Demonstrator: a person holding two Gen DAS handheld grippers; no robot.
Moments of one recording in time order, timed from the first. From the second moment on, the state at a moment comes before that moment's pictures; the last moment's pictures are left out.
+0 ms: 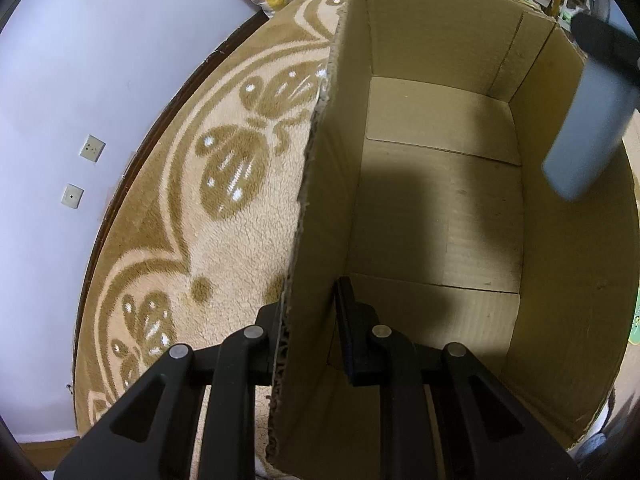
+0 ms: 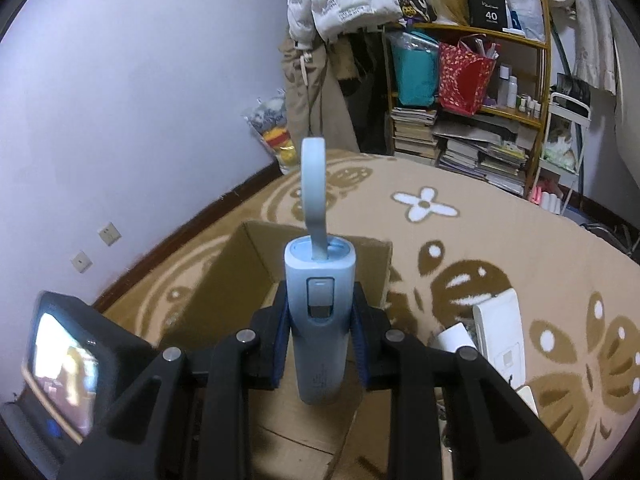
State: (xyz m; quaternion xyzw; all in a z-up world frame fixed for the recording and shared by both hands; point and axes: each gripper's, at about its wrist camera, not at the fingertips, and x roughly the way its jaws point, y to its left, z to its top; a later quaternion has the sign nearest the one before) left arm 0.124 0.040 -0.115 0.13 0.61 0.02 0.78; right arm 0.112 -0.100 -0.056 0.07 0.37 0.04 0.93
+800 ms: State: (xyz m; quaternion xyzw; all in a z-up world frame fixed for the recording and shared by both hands) left arm 0.123 0.039 -0.114 0.13 0.61 0.02 0.78; right arm 0.101 -0.100 -0.040 0.02 0.34 0.03 0.94
